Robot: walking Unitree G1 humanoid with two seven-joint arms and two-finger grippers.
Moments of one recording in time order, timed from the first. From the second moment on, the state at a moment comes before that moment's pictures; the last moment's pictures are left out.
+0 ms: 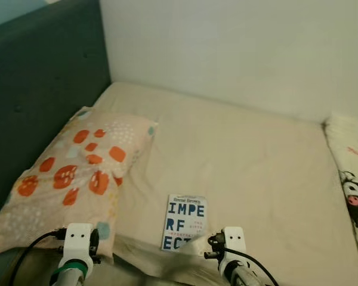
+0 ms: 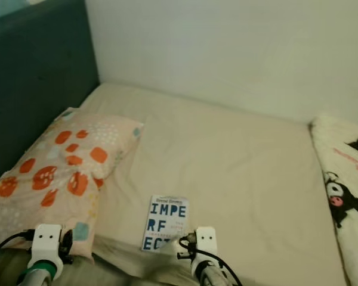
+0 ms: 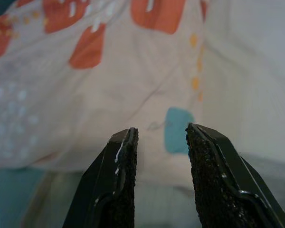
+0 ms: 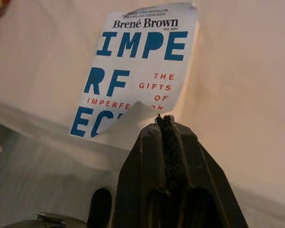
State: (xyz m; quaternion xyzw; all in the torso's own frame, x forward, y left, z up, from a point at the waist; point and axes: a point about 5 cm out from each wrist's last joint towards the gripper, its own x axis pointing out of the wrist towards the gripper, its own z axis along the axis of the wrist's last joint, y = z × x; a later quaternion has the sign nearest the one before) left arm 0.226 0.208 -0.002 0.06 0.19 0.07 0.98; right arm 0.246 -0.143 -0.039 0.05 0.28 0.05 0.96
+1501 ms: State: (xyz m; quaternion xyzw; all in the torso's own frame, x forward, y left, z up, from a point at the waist) left arm 0.218 0.195 -0.004 0.11 0.19 0.03 0.97; right arm 0.251 -0.139 -0.036 0.08 0.28 0.06 0.95
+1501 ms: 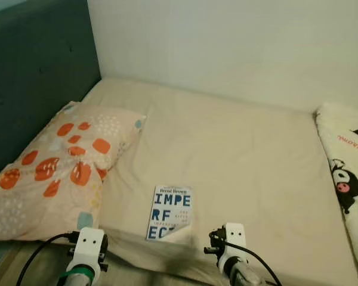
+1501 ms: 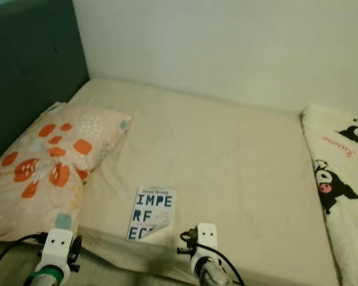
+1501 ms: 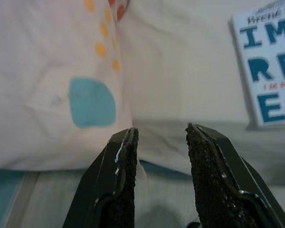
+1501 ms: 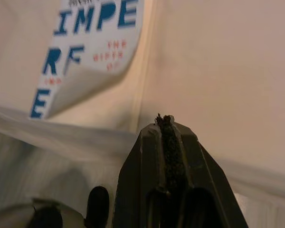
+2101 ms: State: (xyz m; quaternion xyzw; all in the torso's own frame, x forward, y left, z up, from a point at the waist) left arm 0.212 0.197 -0.007 0.11 0.20 0.03 0.97; right arm 0.282 -0.117 0.001 0.20 0.17 0.10 0.96
